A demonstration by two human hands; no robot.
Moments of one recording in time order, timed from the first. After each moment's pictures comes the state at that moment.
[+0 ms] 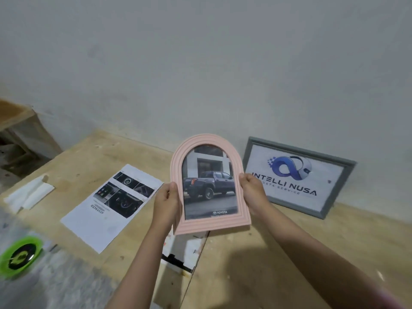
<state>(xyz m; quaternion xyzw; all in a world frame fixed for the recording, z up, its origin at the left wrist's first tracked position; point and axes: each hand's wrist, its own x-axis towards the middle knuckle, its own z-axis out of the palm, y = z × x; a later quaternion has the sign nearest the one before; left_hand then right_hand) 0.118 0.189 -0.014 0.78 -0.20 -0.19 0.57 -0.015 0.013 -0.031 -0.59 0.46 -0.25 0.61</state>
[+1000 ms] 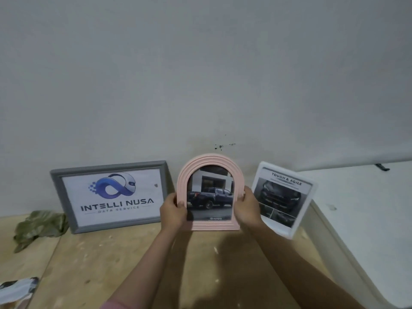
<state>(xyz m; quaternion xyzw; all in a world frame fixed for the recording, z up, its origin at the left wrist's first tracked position) -0.241 -0.090 -0.051 0.77 -0.40 -0.29 0.41 -0.426 -0.124 -0.044 -0.52 0.67 -0.35 0.41</state>
